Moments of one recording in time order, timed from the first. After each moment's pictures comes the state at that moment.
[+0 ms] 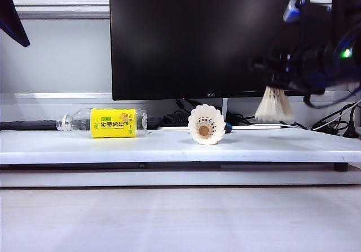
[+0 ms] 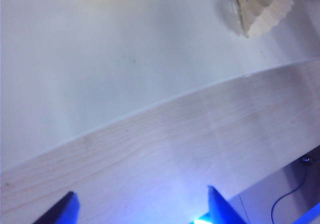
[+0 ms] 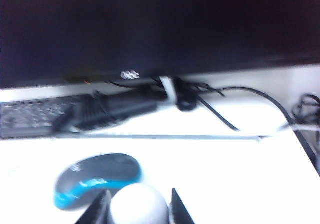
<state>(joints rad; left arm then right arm) -0.12 1.00 0.92 -0.82 0.44 -0.02 0.37 1.65 0.50 1.21 0.18 0.13</state>
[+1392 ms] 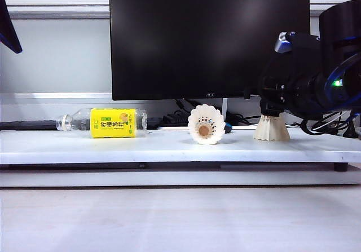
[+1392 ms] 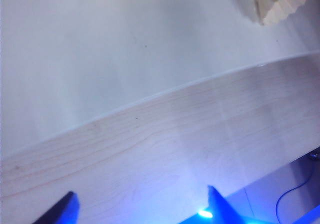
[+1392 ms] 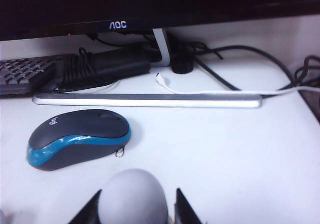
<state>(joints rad) -0.12 1.00 0.92 -0.85 0.41 -0.02 0.37 1.78 0.52 1.24 0.18 0.11</state>
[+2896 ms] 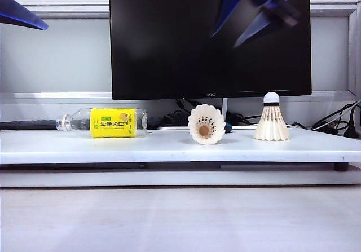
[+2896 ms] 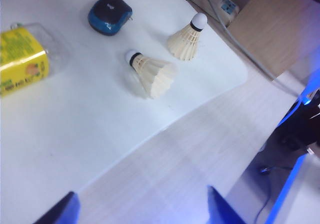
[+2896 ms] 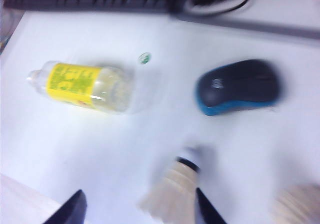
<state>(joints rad) -0.12 1.00 0.92 -0.57 0.76 0.06 0.40 1.58 1.48 -0.58 -0.27 0.27</state>
